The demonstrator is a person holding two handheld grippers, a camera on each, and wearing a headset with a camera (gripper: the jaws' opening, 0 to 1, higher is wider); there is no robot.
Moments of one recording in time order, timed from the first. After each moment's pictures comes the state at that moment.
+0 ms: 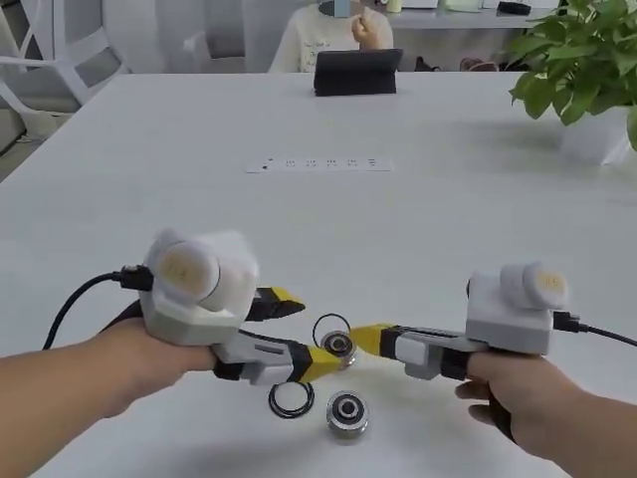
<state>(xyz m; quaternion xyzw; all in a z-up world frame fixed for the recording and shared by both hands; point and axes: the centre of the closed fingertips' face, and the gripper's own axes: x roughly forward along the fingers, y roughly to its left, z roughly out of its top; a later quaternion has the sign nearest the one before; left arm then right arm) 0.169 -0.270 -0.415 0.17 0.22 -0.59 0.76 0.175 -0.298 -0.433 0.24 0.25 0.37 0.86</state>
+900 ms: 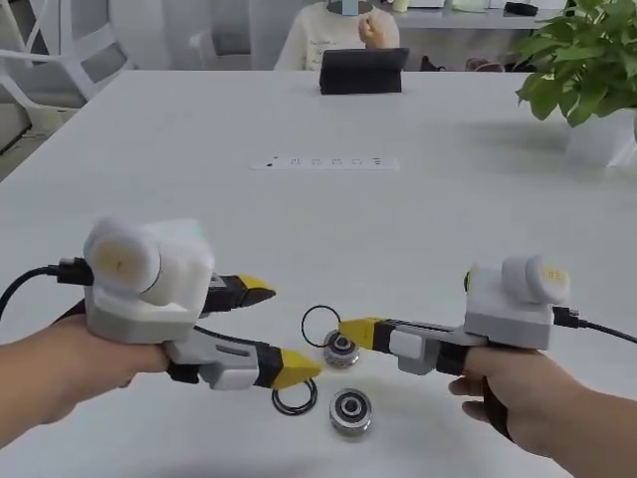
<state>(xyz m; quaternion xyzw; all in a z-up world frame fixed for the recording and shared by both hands) 0.161 -0.238 -0.393 0.16 0.21 -0.59 0.77 0.170 -0.281 -0.417 0.26 0.24 0.40 0.85</state>
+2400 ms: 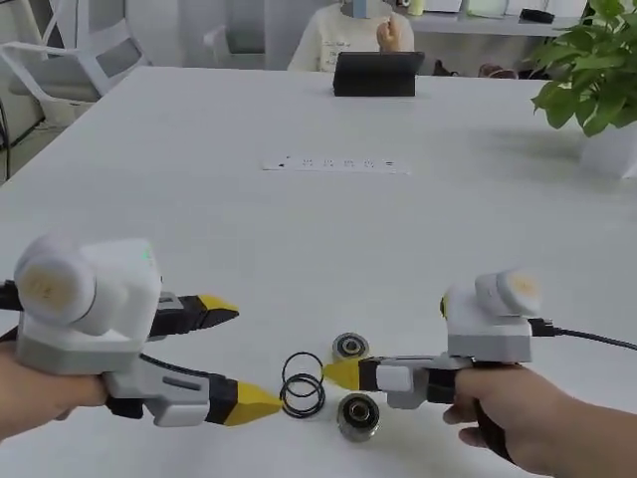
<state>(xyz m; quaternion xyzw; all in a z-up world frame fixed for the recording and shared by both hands) 0.143 -0.196 -0.397 0.15 0.23 -0.58 0.77 0.141 -0.246 -0.442 0.25 0.34 0.45 0.79</state>
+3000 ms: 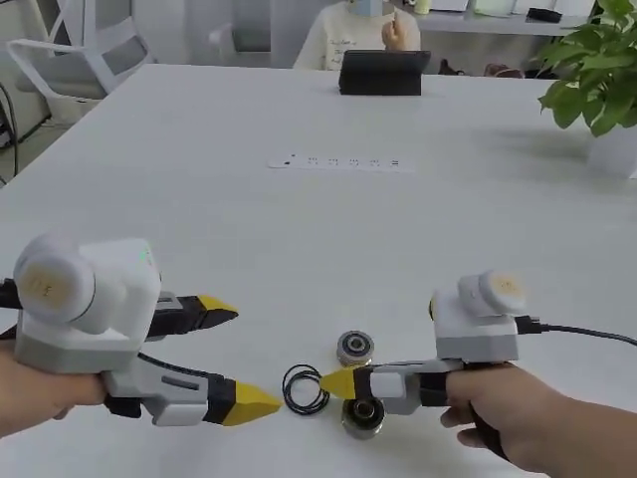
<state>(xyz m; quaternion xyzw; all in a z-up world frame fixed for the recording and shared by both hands) 0.141 -0.190 -0.400 0.15 0.24 -0.57 0.77 0.138 -0.240 -0.459 0.23 0.37 0.44 0.79</state>
